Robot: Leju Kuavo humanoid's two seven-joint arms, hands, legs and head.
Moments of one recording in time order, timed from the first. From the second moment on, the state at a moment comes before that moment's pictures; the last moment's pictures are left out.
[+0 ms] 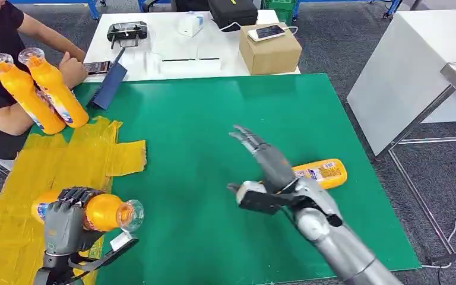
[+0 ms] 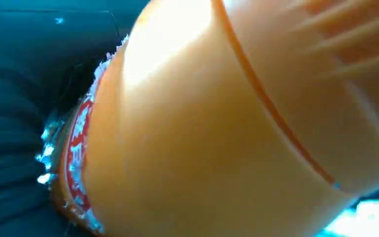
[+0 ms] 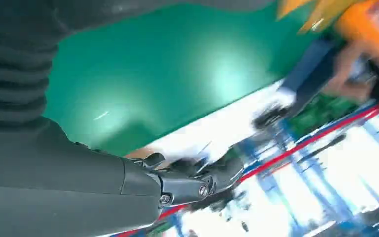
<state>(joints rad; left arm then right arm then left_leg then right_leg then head) 0.16 -0.09 0.13 -1.58 -1.44 0.69 -0.38 -0.34 -0.20 0.59 -1.49 0.49 -0.02 -0.18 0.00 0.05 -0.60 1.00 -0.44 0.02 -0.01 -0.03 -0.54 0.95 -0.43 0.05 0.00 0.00</state>
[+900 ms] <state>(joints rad) -0.27 0.22 -0.38 -0.82 -1.57 0.53 0.08 -0.58 -1.03 0.48 -1.73 -0.14 0.55 0.05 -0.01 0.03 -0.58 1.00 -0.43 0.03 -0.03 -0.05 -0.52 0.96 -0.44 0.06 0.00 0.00</state>
